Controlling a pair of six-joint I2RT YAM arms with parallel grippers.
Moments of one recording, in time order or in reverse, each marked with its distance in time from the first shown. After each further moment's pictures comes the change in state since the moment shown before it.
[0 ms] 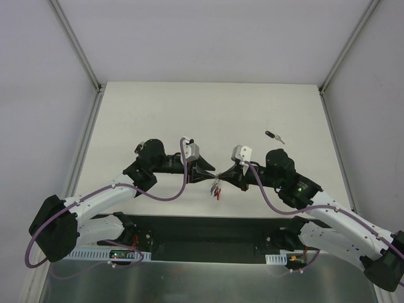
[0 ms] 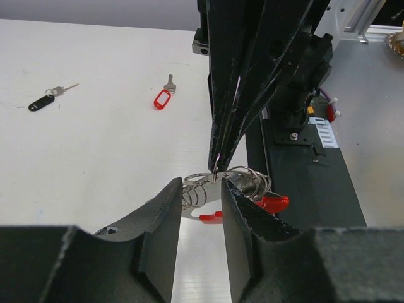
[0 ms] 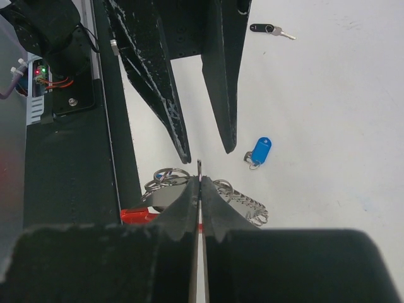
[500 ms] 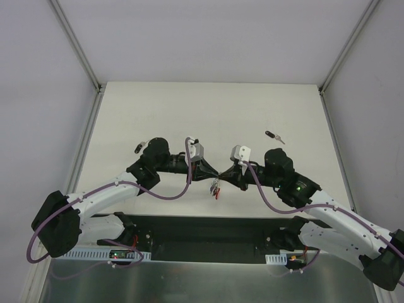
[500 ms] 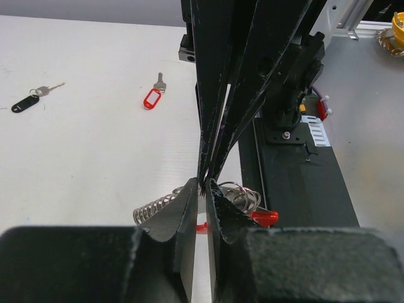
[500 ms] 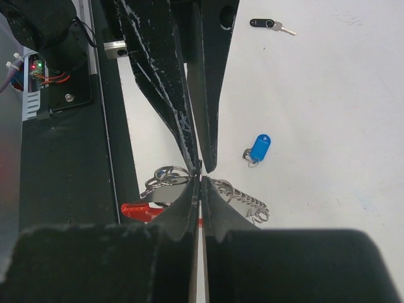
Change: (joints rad) left arm -0.032 0.045 0.037 -0.015 0.000 0.000; right arm -0.002 0.021 0.003 -0.002 -0.006 -0.016
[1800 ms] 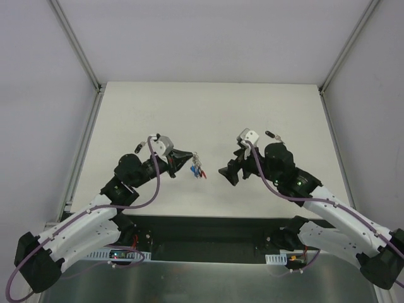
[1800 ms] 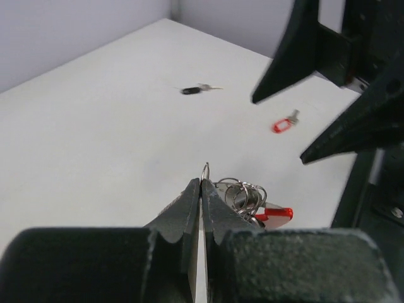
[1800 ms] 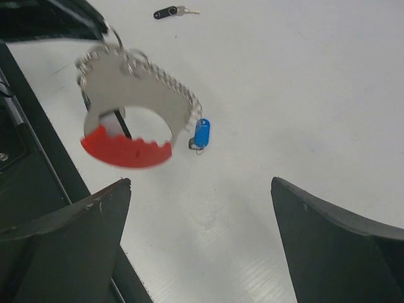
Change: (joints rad) left arm 0.047 -0.357 -0.200 -0.018 -0.488 -0.074; right arm -0.037 -0.011 0.046 -0.051 0.289 0.170
